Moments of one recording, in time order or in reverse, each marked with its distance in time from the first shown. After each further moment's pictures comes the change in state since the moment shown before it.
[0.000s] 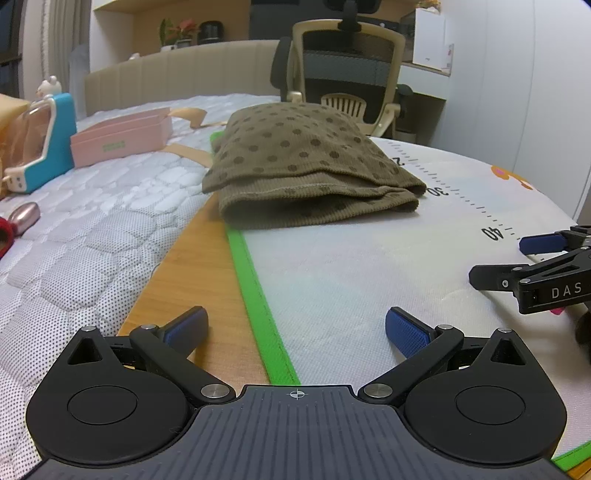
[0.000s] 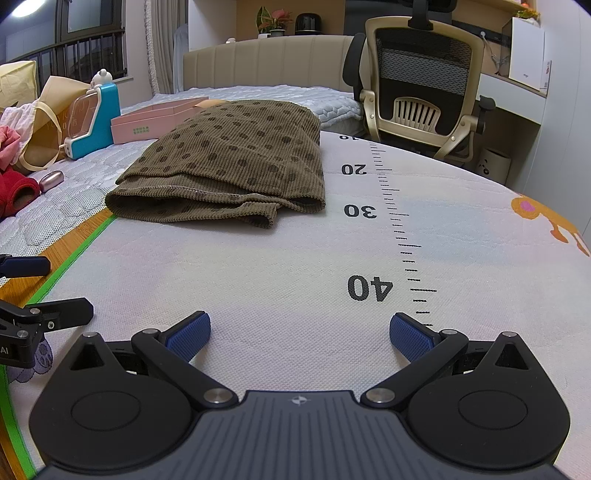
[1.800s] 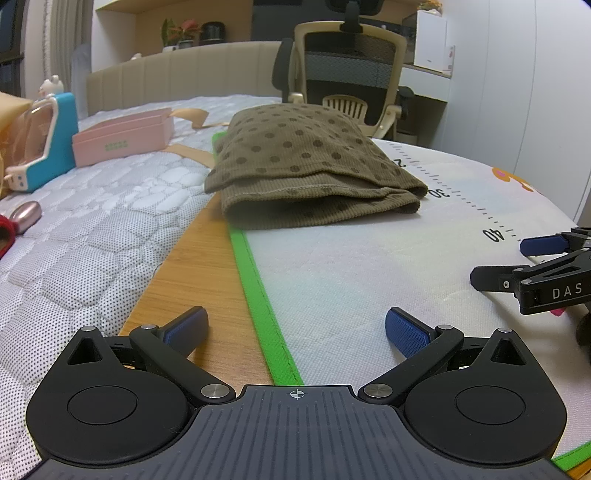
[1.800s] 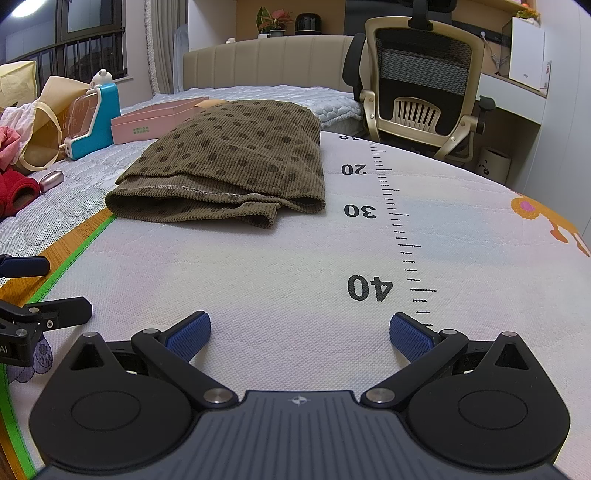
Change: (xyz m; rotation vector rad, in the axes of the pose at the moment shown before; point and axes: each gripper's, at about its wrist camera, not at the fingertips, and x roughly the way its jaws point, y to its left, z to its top) left arm -0.001 0.002 0.000 -0.006 -0.005 0.001; right arm 0.000 -0.001 0.000 -0.001 0.000 0.001
